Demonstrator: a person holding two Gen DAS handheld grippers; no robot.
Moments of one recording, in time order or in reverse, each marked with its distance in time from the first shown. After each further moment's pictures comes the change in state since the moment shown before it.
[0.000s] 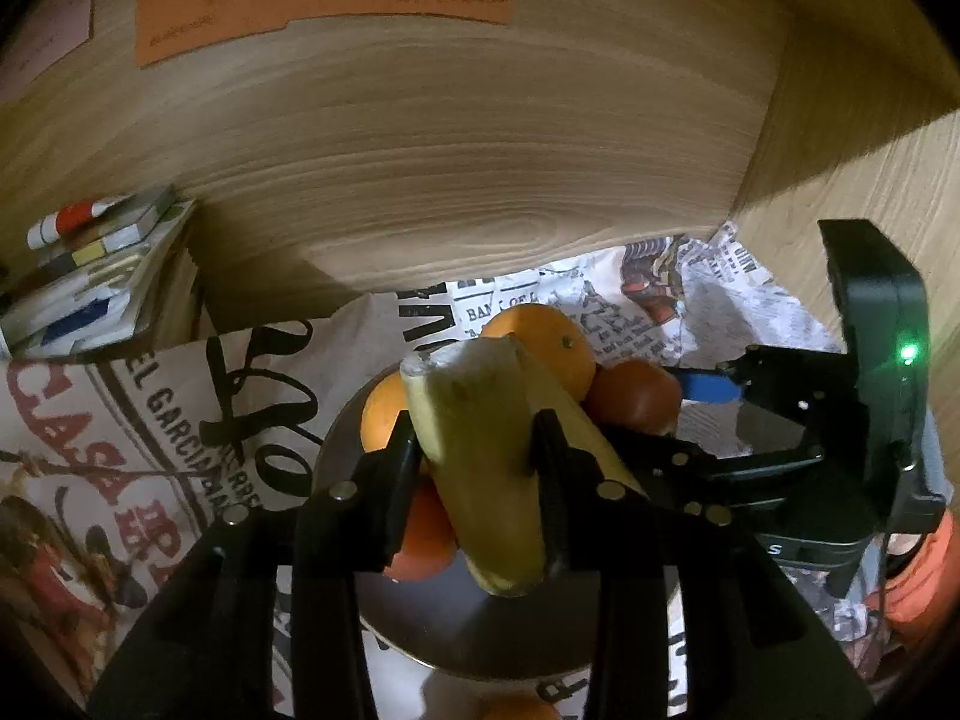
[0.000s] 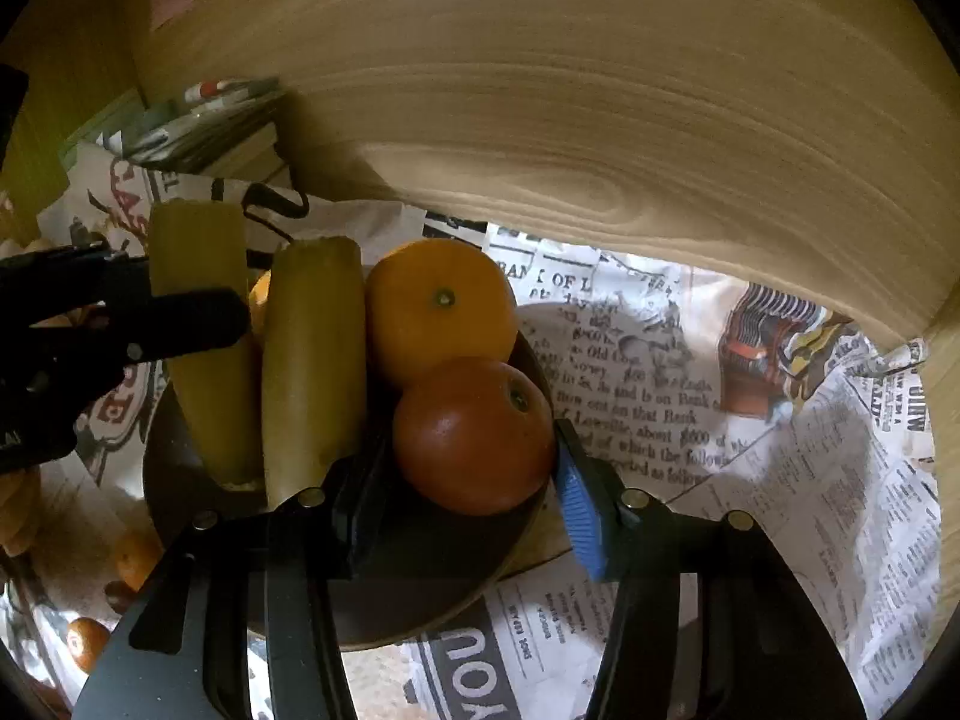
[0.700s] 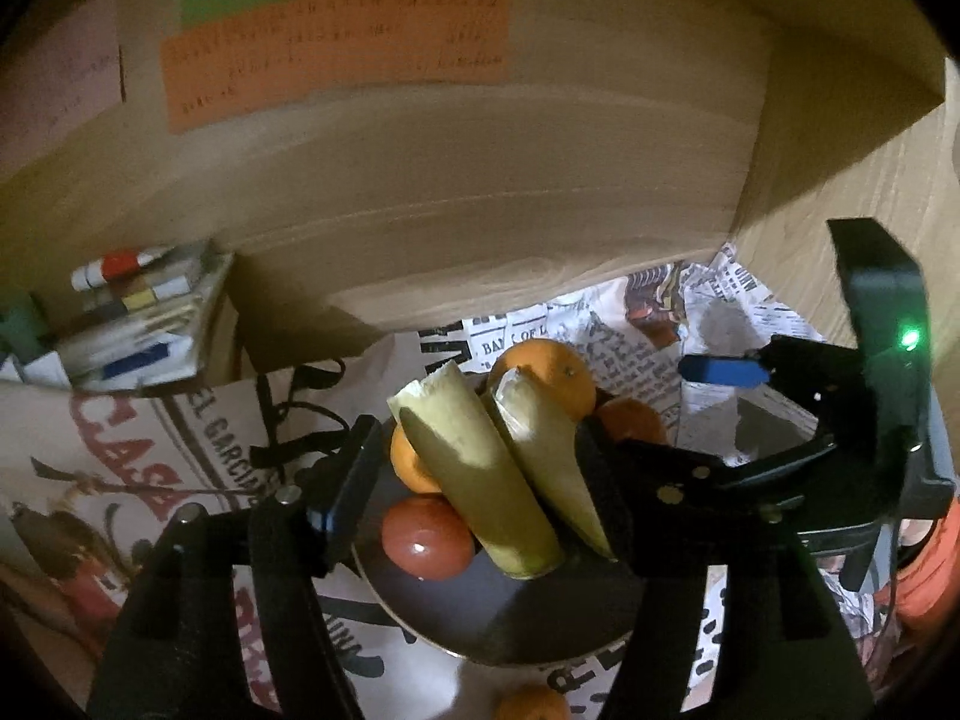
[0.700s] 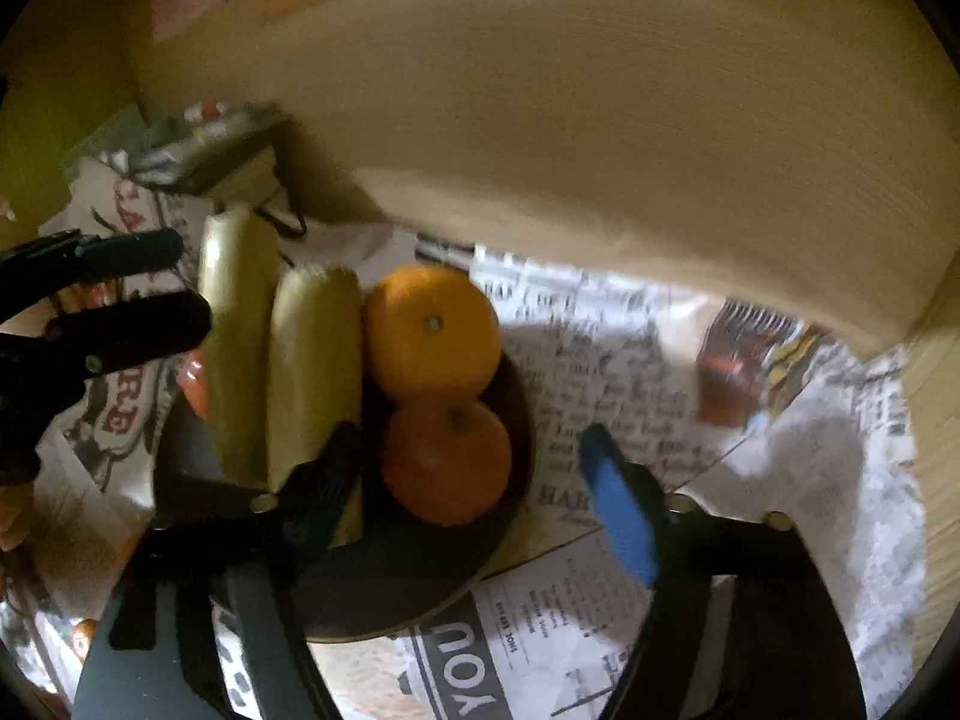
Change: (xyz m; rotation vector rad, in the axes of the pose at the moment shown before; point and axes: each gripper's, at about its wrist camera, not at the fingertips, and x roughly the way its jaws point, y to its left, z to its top) left arm -0.036 -0.005 0.006 0.023 -0.080 0.047; right arm -0.024 -0.001 -0.001 -0.001 -0.078 -0.022
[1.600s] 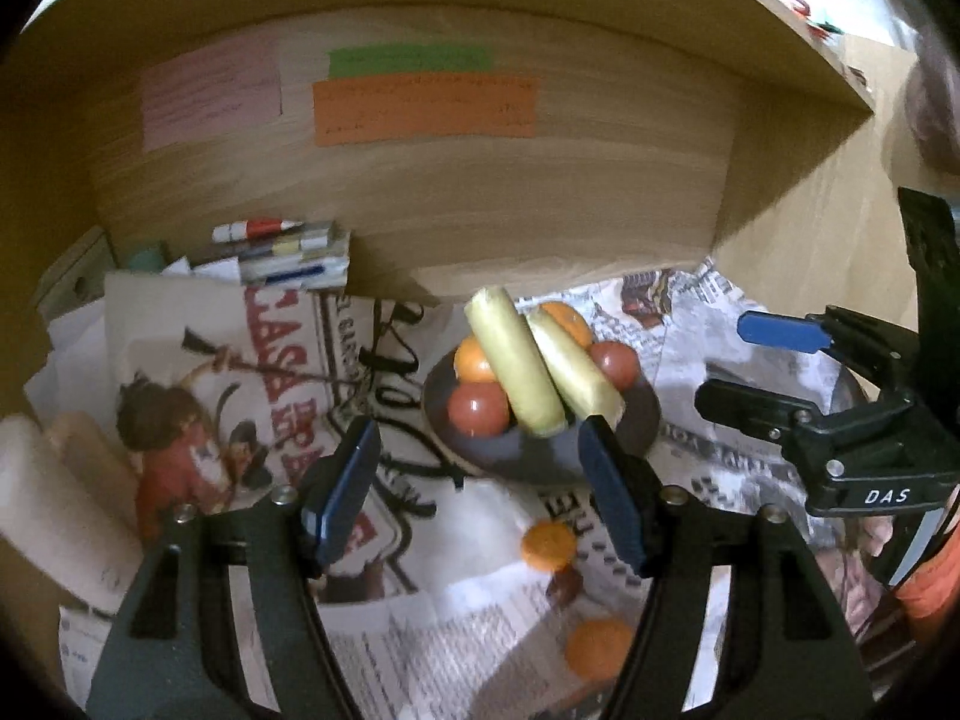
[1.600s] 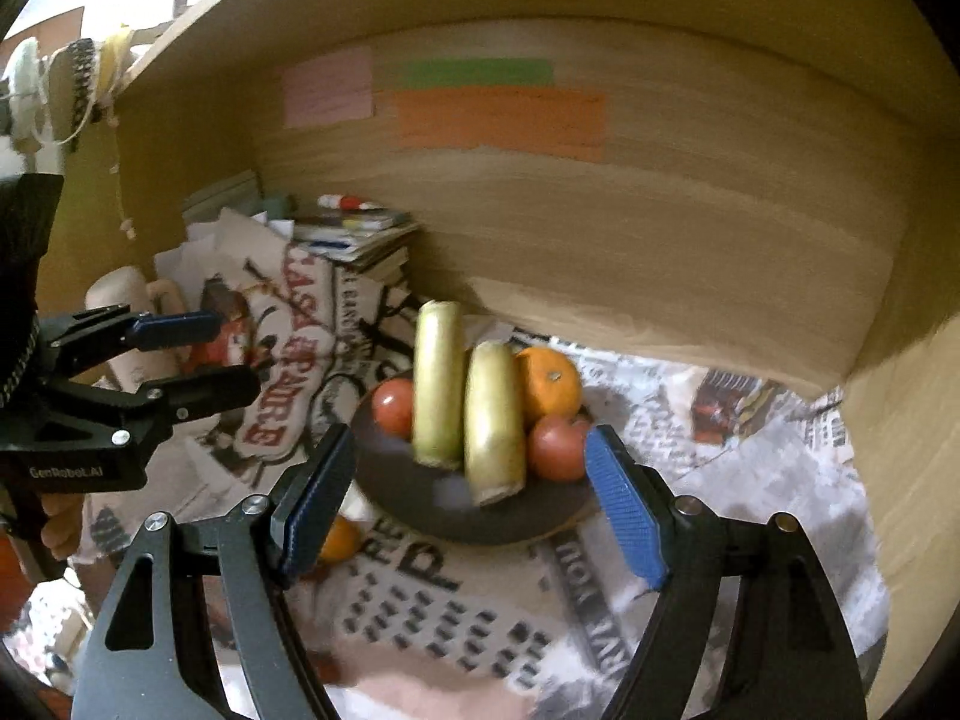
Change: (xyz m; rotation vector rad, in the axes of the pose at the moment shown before) left arm -0.112 0.012 -0.079 -0.042 -0.102 0.059; right arm -0.106 0.078 -0.036 -0.044 -0.195 0.012
